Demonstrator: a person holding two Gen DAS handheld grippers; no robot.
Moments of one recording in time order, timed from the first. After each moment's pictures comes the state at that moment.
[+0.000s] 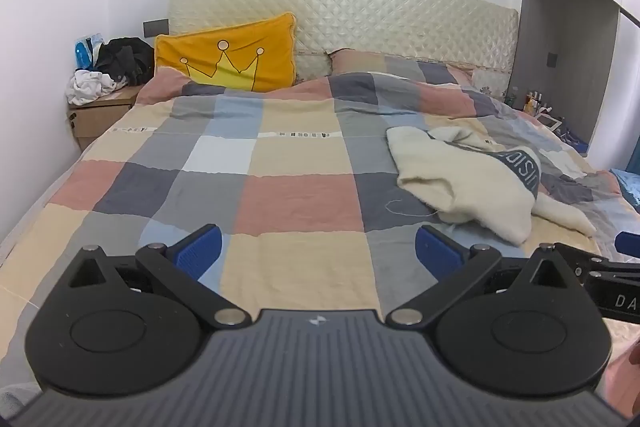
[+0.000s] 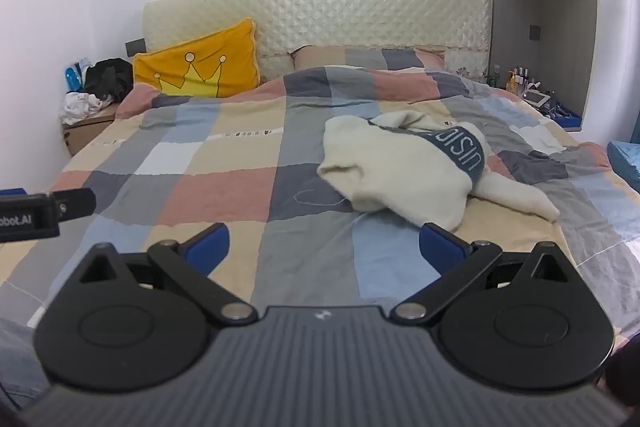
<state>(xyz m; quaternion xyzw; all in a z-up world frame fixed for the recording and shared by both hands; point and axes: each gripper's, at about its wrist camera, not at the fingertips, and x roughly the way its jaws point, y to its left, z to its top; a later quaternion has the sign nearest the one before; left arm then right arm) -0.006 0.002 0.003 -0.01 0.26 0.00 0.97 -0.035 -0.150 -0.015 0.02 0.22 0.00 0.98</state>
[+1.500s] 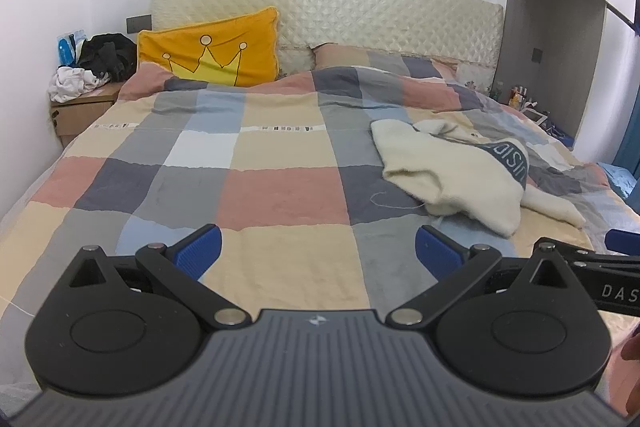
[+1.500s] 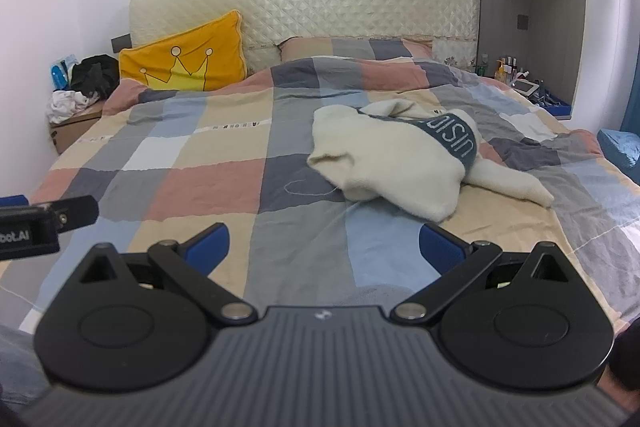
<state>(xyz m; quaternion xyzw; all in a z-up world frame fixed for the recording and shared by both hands) 0.010 0.002 -0.012 -0.01 0.26 -0.03 0.96 -0.027 -0.146 -0.030 0.03 0.23 -0.02 0.97</state>
